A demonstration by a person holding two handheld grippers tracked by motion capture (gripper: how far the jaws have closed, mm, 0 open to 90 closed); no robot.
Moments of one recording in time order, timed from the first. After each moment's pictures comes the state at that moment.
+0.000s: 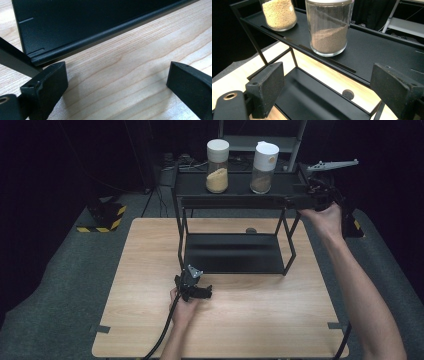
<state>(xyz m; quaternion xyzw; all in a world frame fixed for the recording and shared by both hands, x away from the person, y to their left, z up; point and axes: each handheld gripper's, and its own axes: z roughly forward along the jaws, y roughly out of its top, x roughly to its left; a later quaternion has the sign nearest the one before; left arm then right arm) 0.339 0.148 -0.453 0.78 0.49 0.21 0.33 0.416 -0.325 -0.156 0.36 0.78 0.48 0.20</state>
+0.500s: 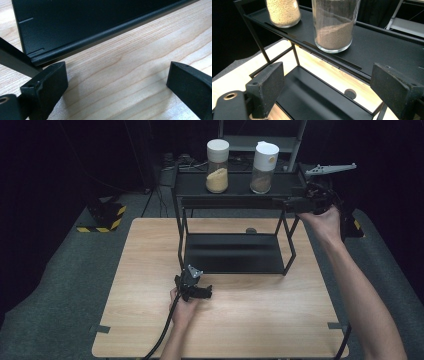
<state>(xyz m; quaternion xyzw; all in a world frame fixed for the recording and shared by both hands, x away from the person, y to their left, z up) 0.339 0.148 -0.453 0.78 0.49 0.21 0.33 0.413 -0.325 -0.162 0.35 0.78 0.48 0.20</state>
